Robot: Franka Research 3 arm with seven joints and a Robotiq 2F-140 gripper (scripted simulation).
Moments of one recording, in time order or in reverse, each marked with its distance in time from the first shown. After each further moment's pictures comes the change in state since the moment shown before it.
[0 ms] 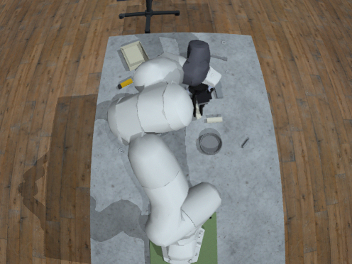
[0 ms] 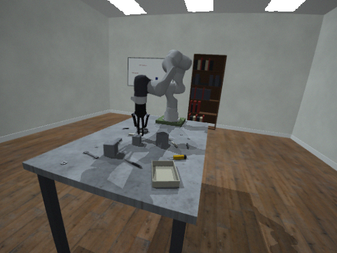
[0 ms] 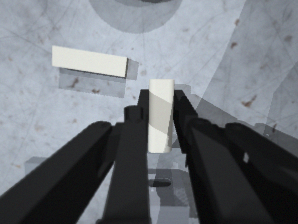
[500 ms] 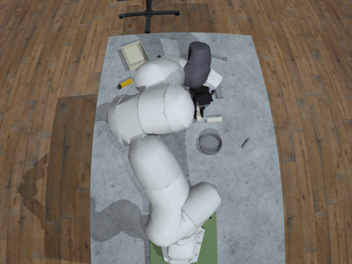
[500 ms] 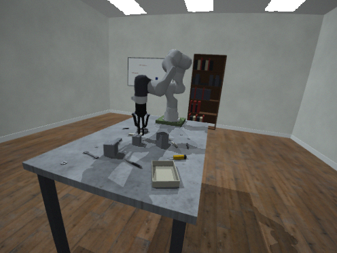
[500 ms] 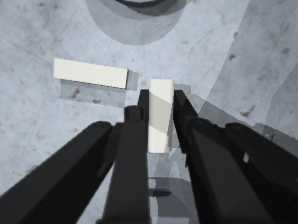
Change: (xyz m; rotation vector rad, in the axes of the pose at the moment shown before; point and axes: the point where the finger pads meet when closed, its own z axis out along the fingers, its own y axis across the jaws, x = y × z) arm 0.011 0.000 0.001 -0.001 0.002 -0.002
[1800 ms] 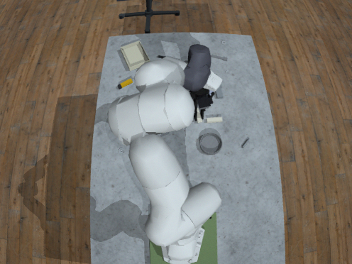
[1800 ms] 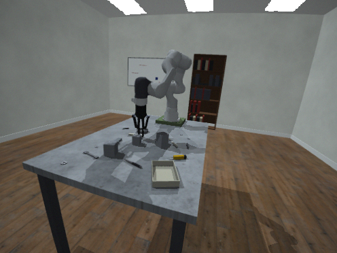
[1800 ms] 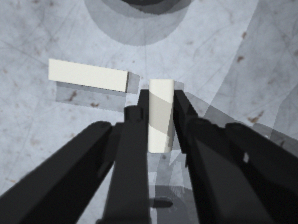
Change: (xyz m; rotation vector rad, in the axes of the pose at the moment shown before) arm 0.001 -0.001 0.013 0.007 -0.003 -0.006
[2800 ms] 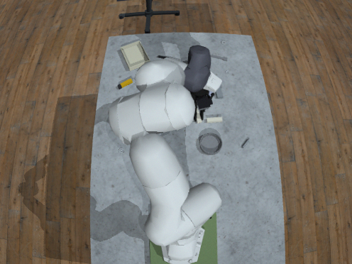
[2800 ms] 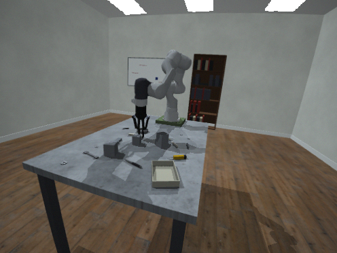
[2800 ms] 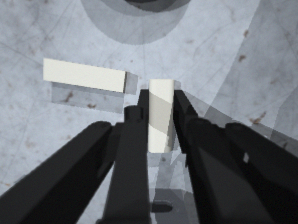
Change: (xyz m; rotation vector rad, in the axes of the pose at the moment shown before) arm -0.001 0.001 0.006 -0.003 -0.001 0.002
